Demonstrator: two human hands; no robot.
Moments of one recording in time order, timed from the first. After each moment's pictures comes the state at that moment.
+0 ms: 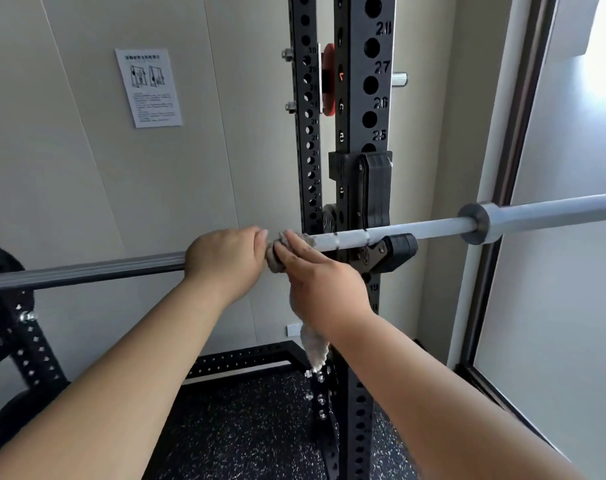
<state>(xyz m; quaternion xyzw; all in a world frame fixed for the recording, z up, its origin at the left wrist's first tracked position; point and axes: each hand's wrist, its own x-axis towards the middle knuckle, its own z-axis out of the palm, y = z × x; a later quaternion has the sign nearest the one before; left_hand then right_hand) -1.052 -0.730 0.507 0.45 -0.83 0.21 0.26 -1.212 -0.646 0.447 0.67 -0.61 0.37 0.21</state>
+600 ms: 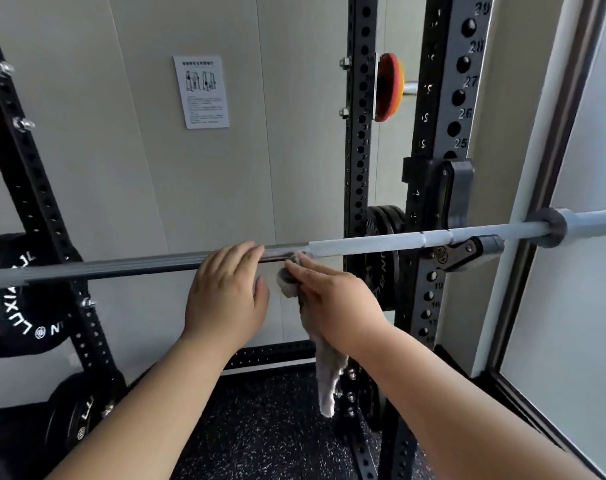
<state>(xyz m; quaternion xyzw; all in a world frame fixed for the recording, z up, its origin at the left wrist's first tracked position) -0.883 -0.716 0.459 0.40 -0.81 0.20 0.38 -1.072 -0.640 0.456 0.71 -0.56 0.42 0.07</state>
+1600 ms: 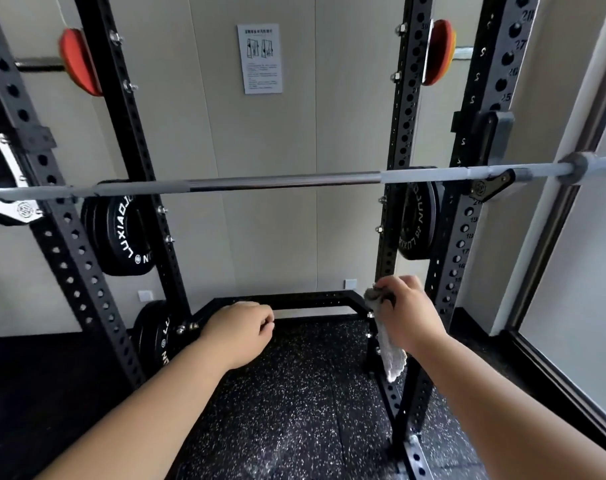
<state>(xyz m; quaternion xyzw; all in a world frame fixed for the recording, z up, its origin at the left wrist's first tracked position) -0.672 -0.577 0.345 0.49 -0.86 -0.01 0.11 -0.976 -0.491 0.351 0.55 -0.75 0.36 -0.08</state>
